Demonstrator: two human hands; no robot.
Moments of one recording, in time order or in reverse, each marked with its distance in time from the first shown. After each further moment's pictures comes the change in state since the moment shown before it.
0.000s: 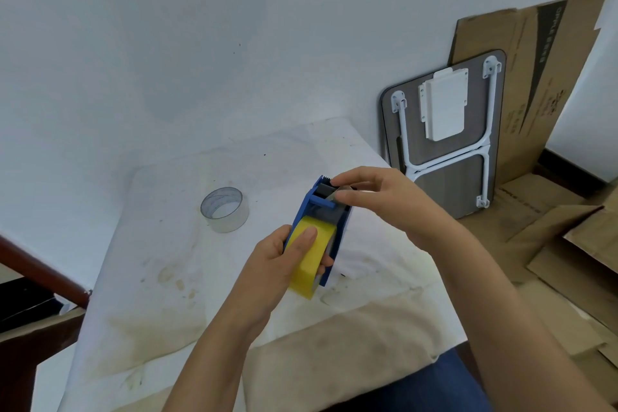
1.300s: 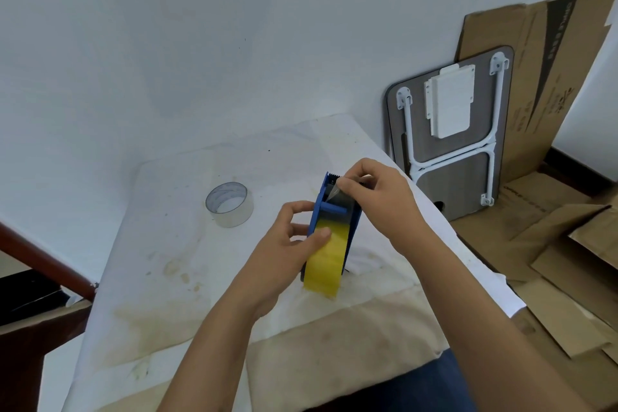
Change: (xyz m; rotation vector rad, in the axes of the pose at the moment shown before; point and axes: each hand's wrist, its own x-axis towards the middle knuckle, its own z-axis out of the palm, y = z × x) left_hand 0.014 0.004 -0.001 0.081 -0.032 -0.030; right_hand 0.006 0.010 0.028 -0.055 0.294 -0.142
